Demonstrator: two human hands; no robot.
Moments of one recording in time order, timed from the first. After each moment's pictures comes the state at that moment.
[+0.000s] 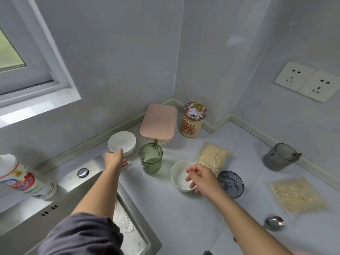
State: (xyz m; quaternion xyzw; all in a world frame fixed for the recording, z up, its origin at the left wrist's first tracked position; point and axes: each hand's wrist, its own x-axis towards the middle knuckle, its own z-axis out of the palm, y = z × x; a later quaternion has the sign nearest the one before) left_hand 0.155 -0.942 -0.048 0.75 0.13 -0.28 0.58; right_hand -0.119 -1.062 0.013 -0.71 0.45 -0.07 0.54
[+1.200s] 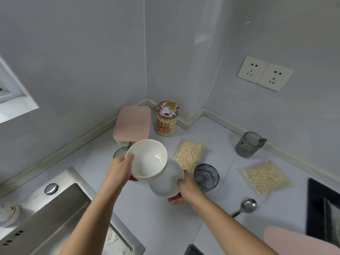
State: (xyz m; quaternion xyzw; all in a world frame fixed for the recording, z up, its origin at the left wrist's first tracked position) left_hand 0.040 -0.957 0.048 0.78 -0.16 -0.34 0.50; right_hand -0.130 -1.054 -0.006 -0.56 0.52 -0.05 0.64
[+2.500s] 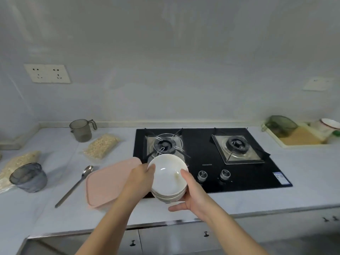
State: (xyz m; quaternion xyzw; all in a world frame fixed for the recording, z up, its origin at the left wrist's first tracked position) left_hand -0.524 -0.946 0.094 0.63 -0.58 -0.43 0.27; right_hand -0.690 -0.898 0.075 -0.29 0.54 -0.40 0.68
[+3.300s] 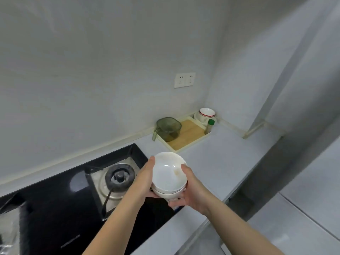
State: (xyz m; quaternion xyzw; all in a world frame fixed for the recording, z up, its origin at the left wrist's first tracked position) left_hand -1.030 -1.030 0.096 0.49 -0.46 -0.72 0.16; right_hand -1.135 -0.918 0.089 -0.14 0.64 -0.54 0.53
